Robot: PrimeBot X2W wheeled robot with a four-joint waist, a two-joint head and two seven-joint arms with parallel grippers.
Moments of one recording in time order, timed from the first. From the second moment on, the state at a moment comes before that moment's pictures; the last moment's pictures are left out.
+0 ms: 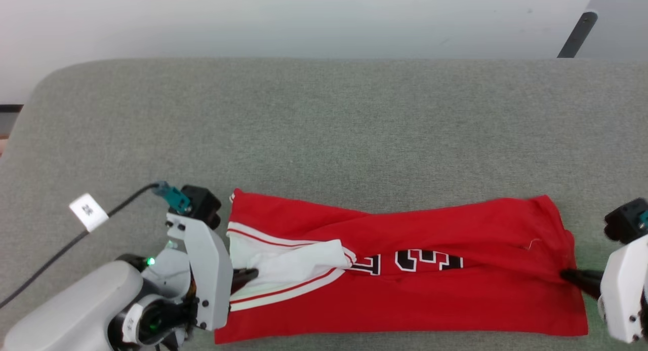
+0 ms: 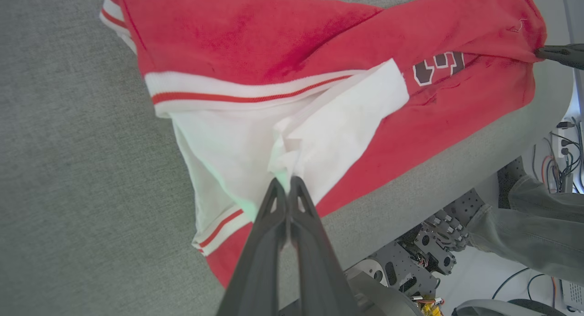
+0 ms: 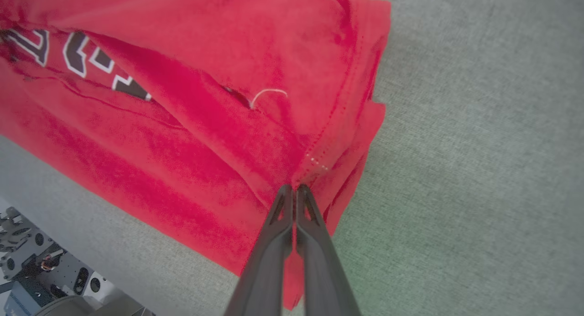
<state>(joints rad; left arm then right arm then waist) -0.63 0.81 -0.93 -0.05 -1.30 0.19 0.60 -0.44 -0.89 0.72 0.20 1.03 0.13 0.49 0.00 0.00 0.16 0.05</state>
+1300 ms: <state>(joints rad) -0.44 0.86 -0.79 -0.07 -1.21 0.16 0.11 -0.05 -0.58 0.17 -0.06 0.73 0.13 0.62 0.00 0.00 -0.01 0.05</state>
